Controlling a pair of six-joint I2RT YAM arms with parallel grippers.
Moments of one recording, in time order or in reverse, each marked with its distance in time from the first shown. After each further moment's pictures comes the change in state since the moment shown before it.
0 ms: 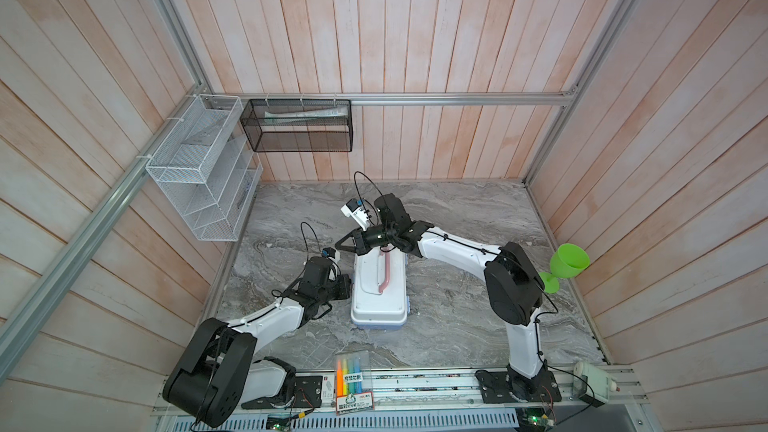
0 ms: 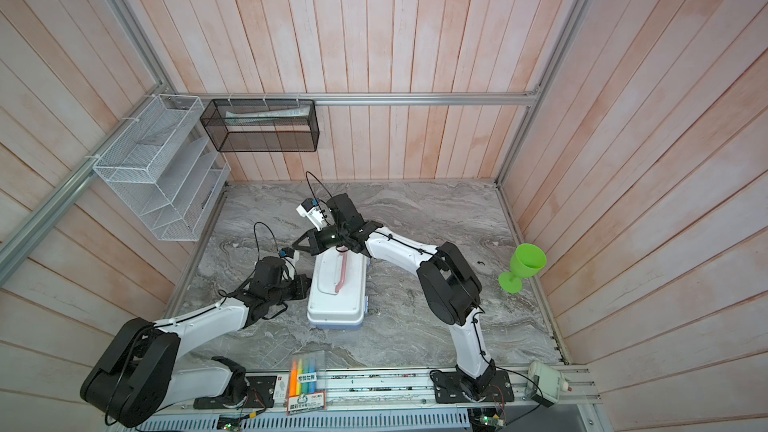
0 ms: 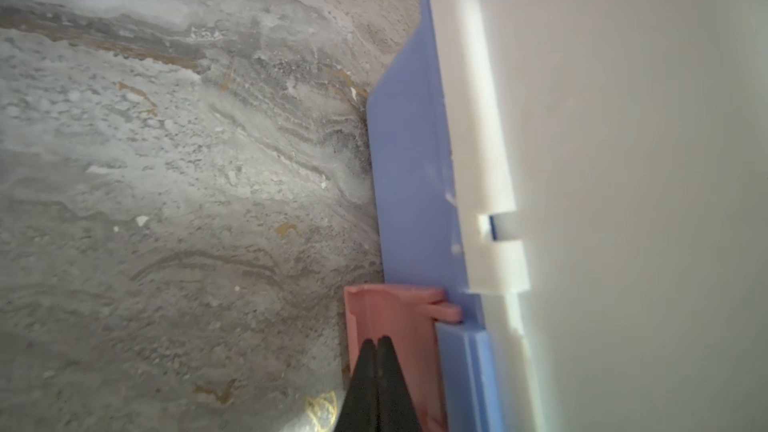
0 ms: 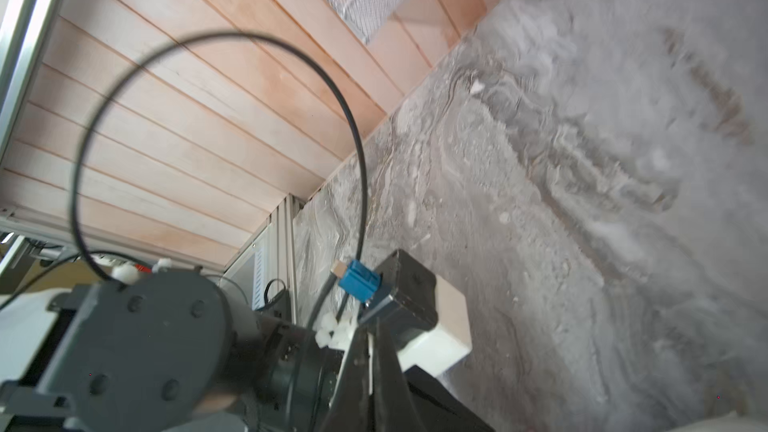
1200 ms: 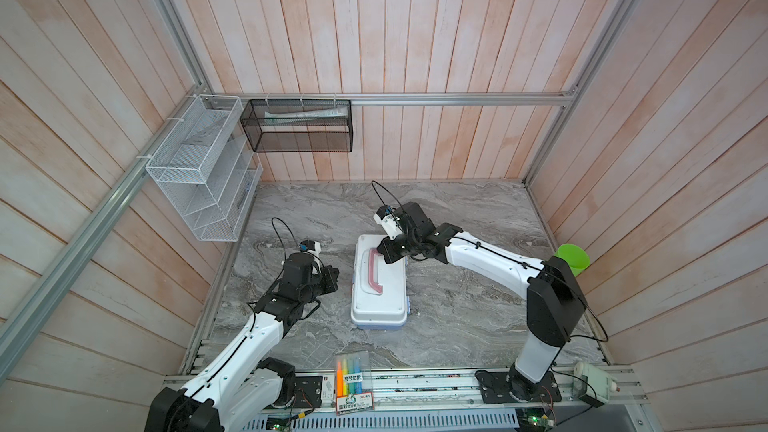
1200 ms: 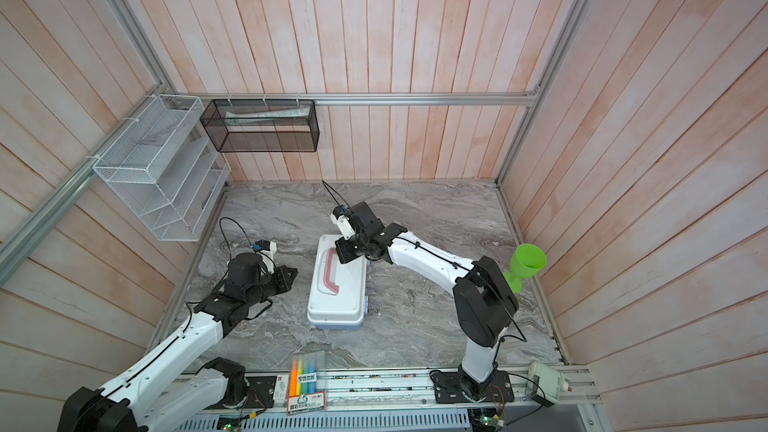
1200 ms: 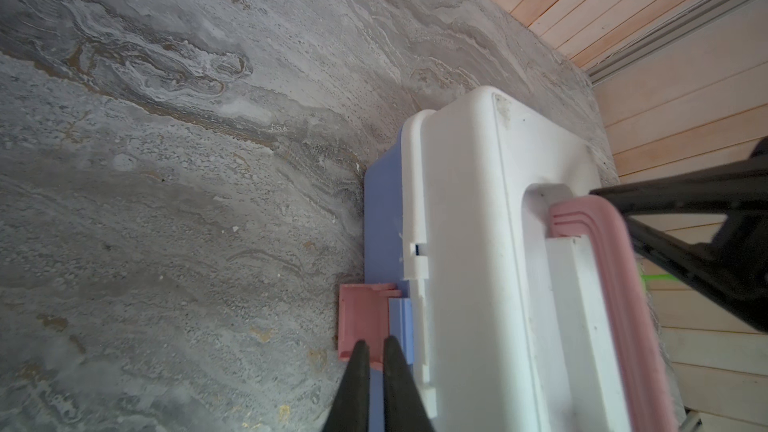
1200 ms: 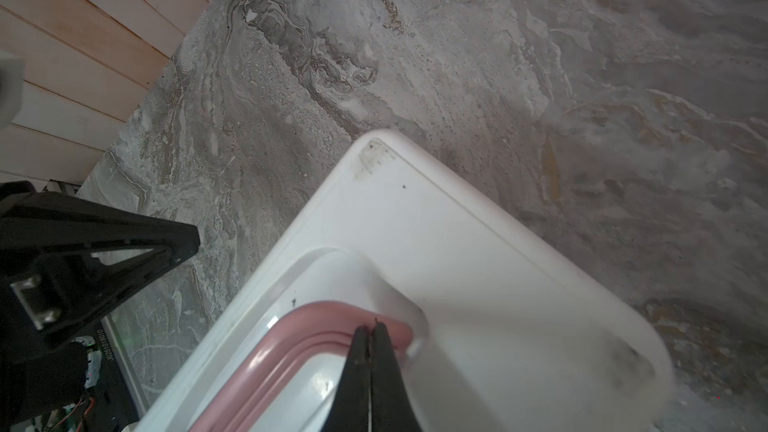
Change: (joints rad) left arm 0.068 -0.332 0.069 -0.285 -0.021 -0.082; right arm -0.016 -0.234 -0.186 -0.378 0.515 -0.177
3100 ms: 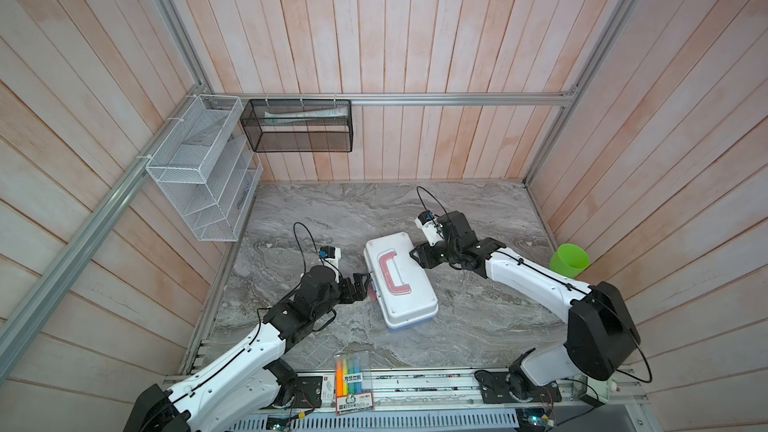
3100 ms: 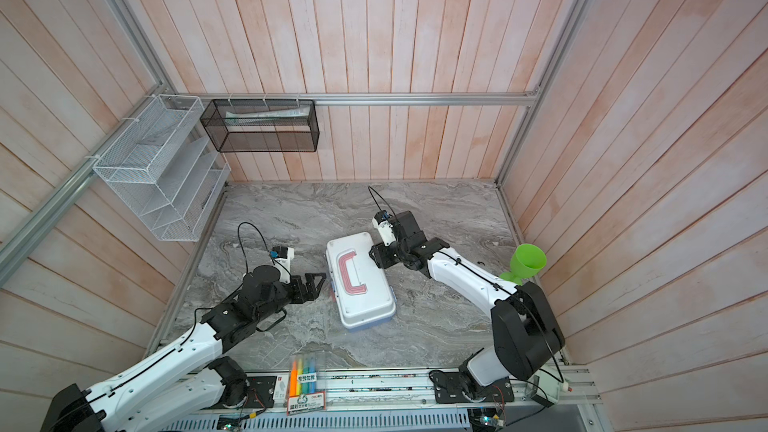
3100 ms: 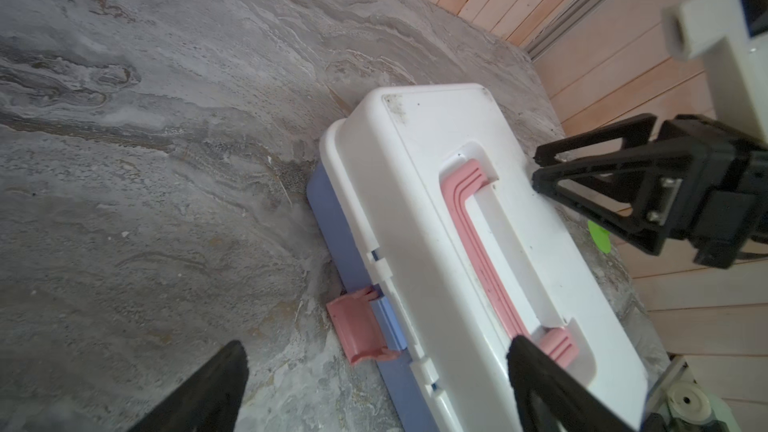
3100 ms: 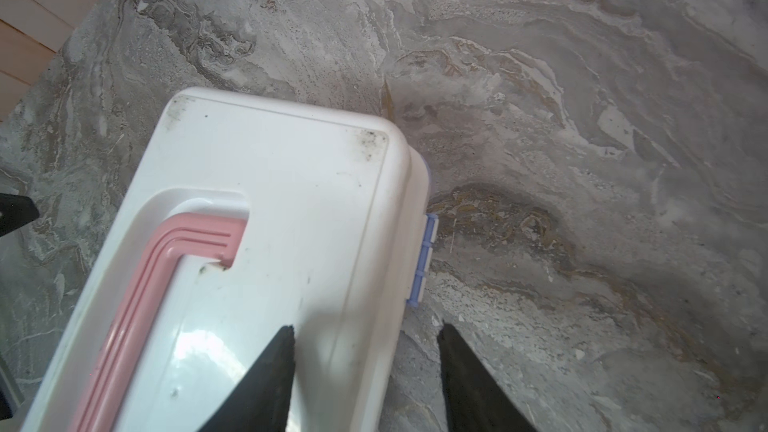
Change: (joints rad) left arm -0.316 -0.067 -0.024 0.055 -0.216 -0.055; right arm -0.216 -0.297 -0.385 0.091 0.045 -0.114
